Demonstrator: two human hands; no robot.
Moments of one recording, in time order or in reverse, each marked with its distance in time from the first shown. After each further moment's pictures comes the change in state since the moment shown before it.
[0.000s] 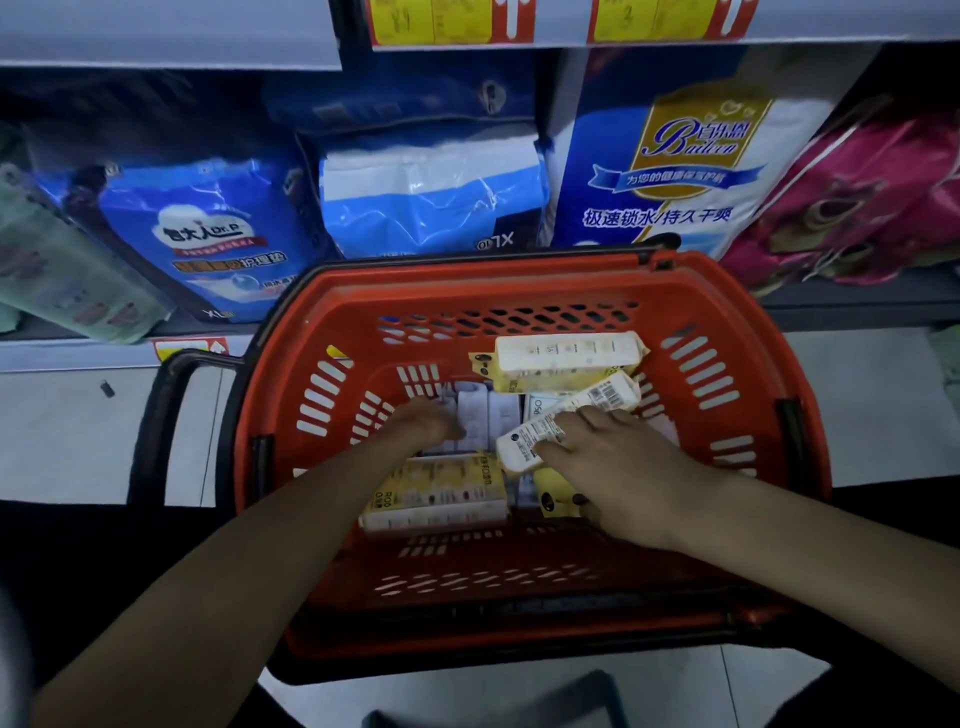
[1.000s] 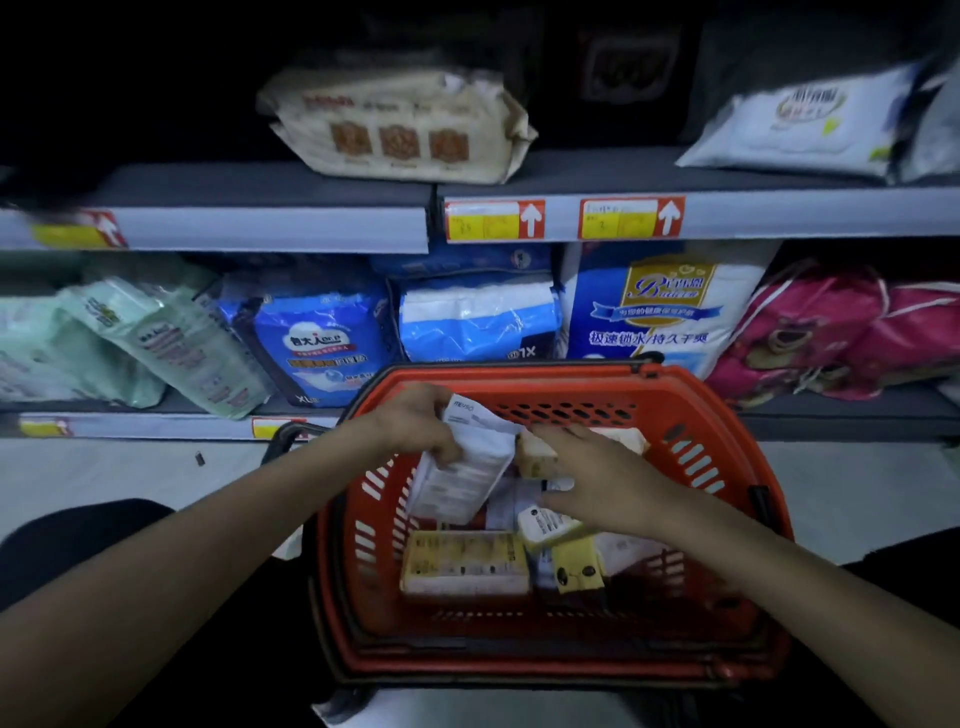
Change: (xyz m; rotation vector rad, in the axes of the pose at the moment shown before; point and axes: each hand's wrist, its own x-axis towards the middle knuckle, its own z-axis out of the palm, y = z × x) left_hand -0.163 0.021 -0.128 -0.157 0.101 0.427; right_hand -0.009 0.006 -0.072 0.620 0.321 0.051
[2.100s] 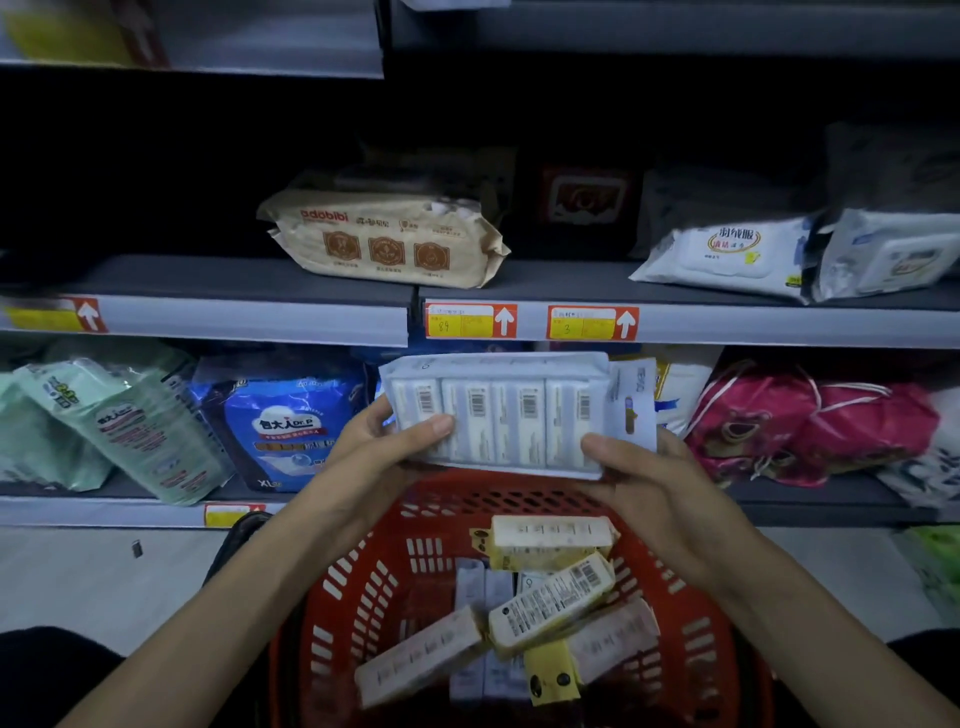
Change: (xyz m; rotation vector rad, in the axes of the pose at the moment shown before) left_hand -0.055 0.053 -0.014 -0.962 0.120 0.432; right_hand -0.039 -0.019 -0.087 1.534 0.373 -0.053
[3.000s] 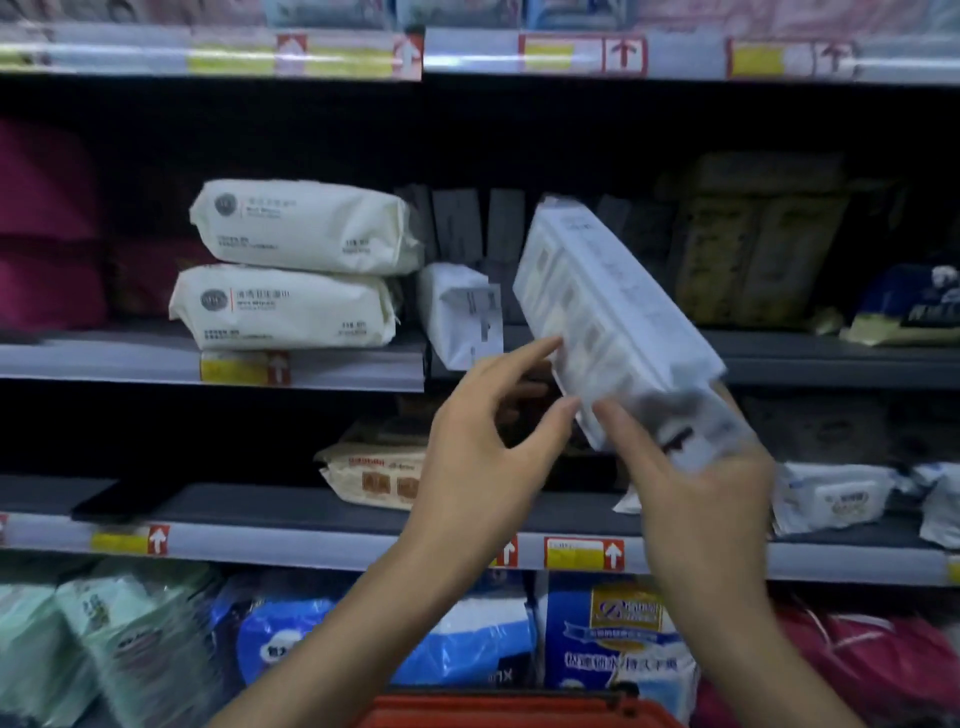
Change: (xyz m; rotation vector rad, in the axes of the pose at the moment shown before) left_hand -0.026 0.198 0.148 0.537 0.111 0.934; right_hand -0.029 -0.171 0.130 -0.366 0.380 -0.977
